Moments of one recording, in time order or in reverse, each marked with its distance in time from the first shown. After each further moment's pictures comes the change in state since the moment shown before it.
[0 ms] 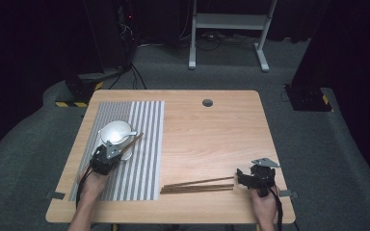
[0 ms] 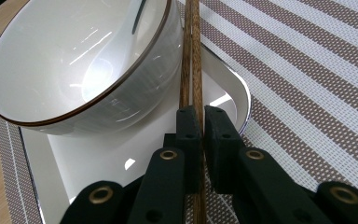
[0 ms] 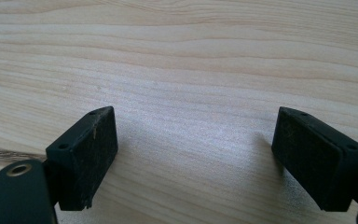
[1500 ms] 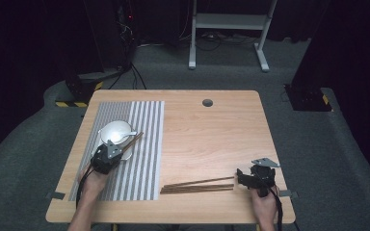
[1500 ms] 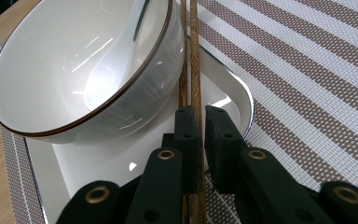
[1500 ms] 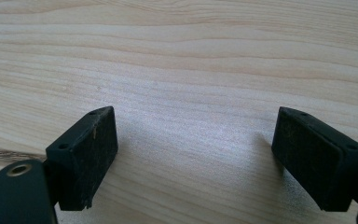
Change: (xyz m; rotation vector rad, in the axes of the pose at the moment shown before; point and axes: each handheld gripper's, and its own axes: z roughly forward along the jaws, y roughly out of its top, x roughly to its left) left arm 0.000 0.003 0.002 -0.006 0.008 0.018; right arm 0.000 0.000 0.000 0.000 0.000 -0.001
